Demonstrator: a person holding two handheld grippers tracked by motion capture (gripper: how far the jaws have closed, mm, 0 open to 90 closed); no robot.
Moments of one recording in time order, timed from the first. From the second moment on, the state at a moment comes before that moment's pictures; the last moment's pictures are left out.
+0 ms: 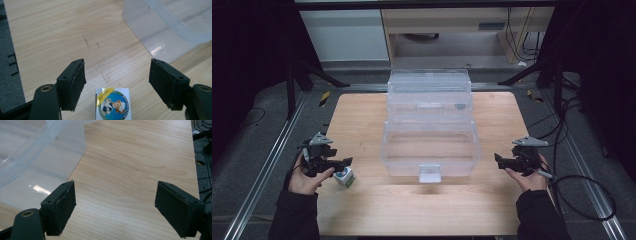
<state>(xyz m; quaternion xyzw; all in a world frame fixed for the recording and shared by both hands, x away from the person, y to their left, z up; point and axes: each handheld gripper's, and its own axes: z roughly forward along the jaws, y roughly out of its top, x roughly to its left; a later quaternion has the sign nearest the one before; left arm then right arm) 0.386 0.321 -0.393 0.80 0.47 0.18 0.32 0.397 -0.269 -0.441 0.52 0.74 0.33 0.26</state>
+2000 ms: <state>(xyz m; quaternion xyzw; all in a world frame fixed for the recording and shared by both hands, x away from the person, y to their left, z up) 0.400 0.314 -0.447 0.86 0.46 0.11 0.18 0.400 -0.264 -0.459 0.52 0.77 0.29 0.24</state>
